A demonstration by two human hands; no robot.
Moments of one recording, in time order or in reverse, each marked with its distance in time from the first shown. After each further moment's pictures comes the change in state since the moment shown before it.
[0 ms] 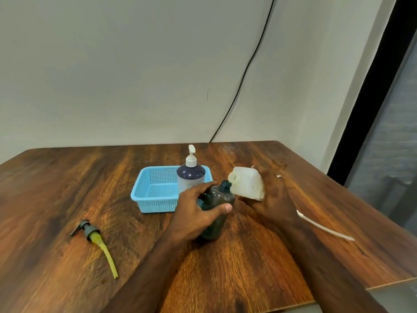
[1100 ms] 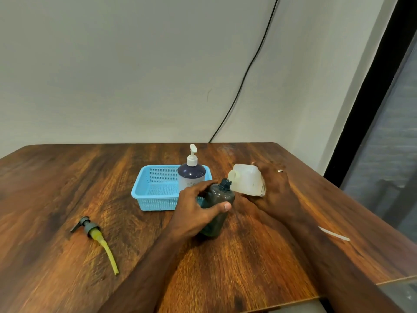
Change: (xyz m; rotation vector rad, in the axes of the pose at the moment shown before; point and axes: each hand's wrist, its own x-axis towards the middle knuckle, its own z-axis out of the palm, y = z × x) left_hand -0.001 0.001 -0.002 -0.069 -0.006 0.003; right_hand 0.012 -0.011 -0.022 -0.016 -0.021 -0.125
